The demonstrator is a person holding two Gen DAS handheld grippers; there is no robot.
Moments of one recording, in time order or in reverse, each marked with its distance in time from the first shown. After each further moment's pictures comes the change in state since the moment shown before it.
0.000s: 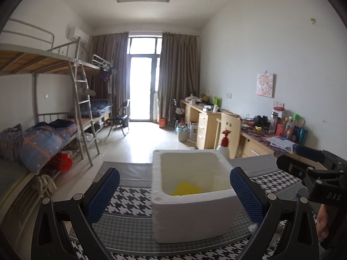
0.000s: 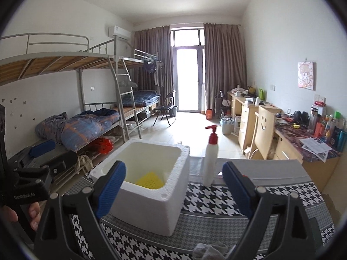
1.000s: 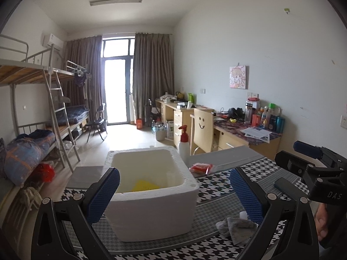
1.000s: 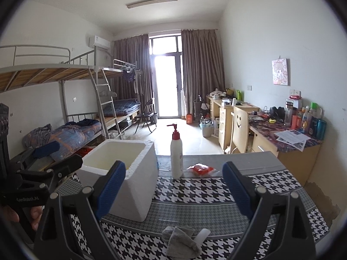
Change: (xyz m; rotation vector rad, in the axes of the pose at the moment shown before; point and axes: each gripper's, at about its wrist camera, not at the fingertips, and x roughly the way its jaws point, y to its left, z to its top) left arm -0.003 -0.062 -0.009 0.085 0.010 -0.146; right arm -0.052 -0.045 -0.028 0.071 -0.053 -0.122
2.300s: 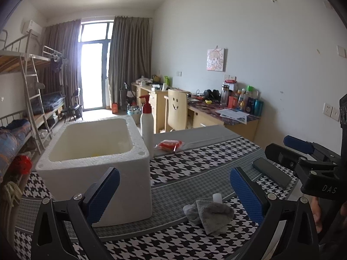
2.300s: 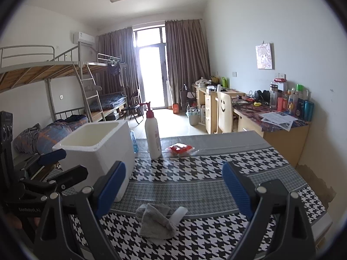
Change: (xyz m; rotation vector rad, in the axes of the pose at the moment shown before) left arm 0.033 -0.039 -0.036 0.002 0.112 -0.162; right arm -0.006 -0.041 -0.037 0.053 0.068 -0.079
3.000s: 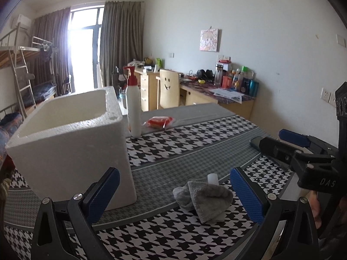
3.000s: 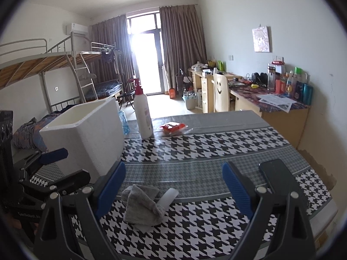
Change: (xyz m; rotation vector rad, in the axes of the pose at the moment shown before) left arm 0.032 -0.009 -0.023 0.021 0.125 -0.040; right arm 0.022 -0.022 -0.026 0.037 0.101 -0.011
